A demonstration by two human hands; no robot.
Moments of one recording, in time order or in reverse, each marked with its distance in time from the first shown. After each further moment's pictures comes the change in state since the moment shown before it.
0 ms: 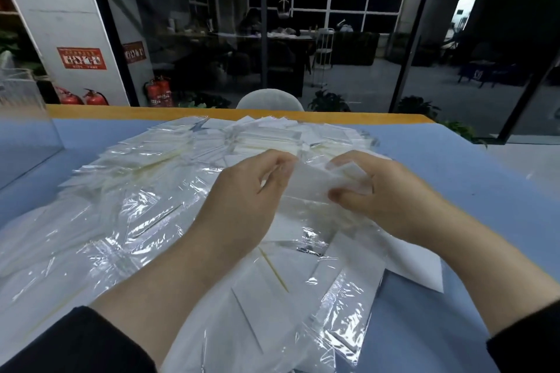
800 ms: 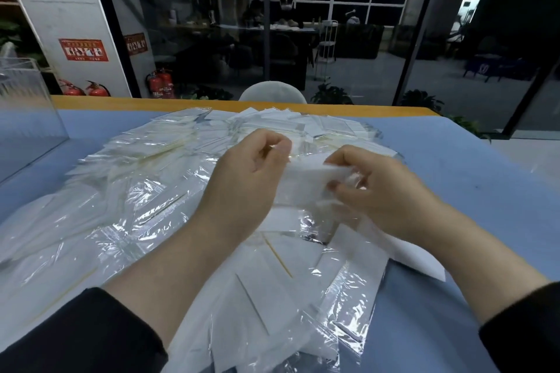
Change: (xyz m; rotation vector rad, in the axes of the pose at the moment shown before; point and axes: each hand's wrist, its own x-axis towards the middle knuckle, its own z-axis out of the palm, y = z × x) left_hand 0.002 0.005 -0.001 -0.147 0.086 -0.094; right_hand -0.001 -0.007 0.016 0.188 0.048 -0.112
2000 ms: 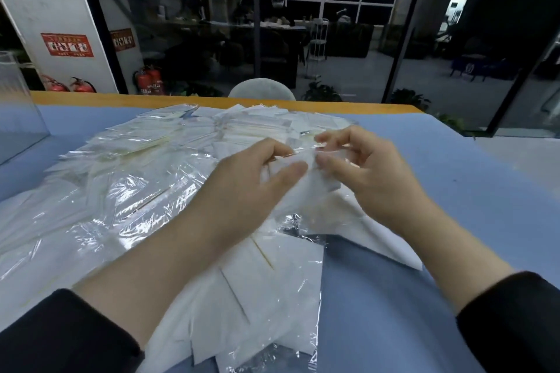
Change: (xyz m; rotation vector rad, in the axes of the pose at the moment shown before) left_hand -0.011 0.006 0.003 0.186 -0.195 -0.002; right_hand -0.001 0.008 0.000 0.266 0.188 0.017
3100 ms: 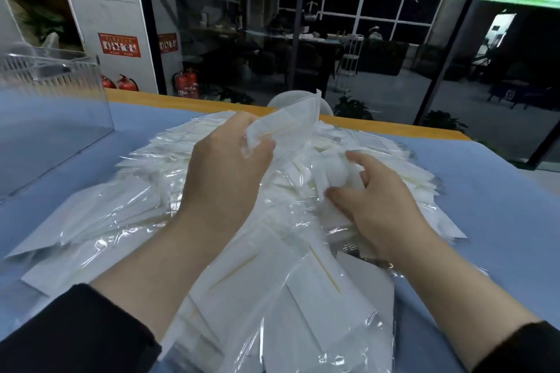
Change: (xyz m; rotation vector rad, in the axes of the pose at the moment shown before) left_hand 0.002 -0.030 -0.066 0.028 0.488 0.025; right_hand 0.013 -0.031 0.069 -0.167 0.006 0.347
